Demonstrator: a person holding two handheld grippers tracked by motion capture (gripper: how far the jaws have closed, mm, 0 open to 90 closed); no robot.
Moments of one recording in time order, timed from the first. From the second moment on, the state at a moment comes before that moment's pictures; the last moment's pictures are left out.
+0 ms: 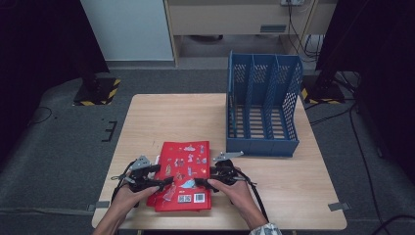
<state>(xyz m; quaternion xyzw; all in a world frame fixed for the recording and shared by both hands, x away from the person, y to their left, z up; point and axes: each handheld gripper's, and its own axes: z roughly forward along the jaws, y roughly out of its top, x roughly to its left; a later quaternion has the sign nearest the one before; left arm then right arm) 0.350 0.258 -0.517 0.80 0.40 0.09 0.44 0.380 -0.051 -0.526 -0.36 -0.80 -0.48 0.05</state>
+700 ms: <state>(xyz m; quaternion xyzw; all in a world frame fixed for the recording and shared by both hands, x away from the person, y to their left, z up) 0.350 0.260 -0.517 0.78 0.40 0.07 0.47 0.381 -0.039 -0.507 -0.35 -0.80 -0.48 0.04</state>
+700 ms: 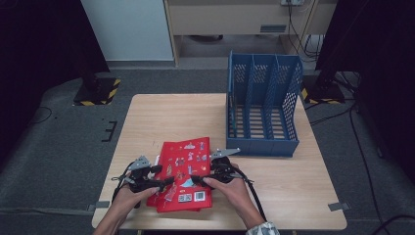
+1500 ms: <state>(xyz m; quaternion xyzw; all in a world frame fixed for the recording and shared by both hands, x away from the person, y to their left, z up) 0.349 0.257 -0.515 0.78 0.39 0.09 0.47 0.389 -0.021 -0.498 -0.38 -0.80 -0.46 0.03</state>
